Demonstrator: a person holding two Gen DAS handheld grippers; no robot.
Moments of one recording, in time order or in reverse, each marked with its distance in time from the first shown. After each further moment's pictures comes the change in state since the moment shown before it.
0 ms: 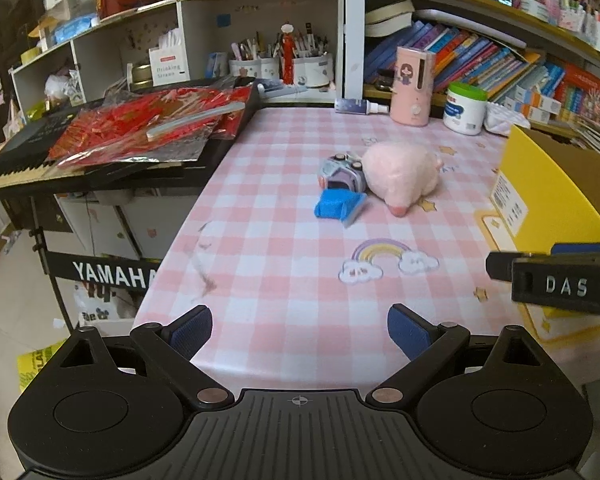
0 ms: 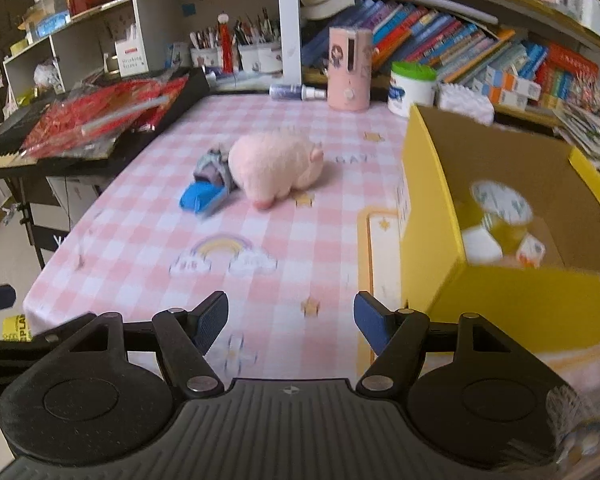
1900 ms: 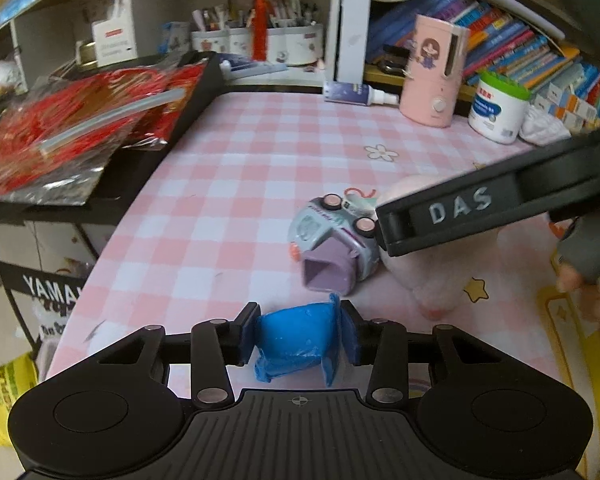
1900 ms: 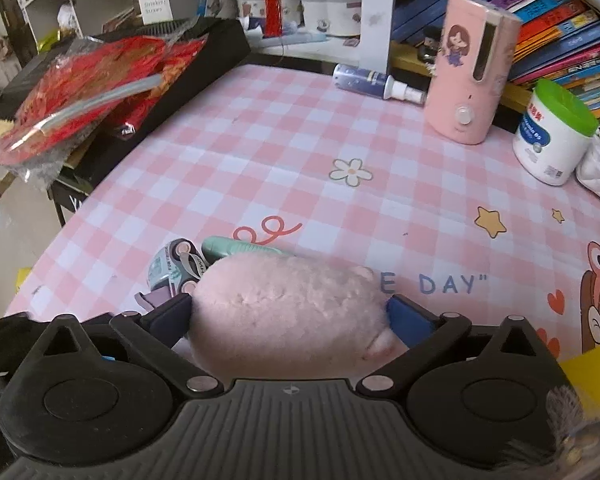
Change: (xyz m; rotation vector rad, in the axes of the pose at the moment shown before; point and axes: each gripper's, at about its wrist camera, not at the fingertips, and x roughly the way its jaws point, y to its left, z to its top) left arm 0.152 -0.017 0.077 -0.033 0.069 -0.055; right arm 0.206 0.005 0.142 -0.189 0.208 0.167
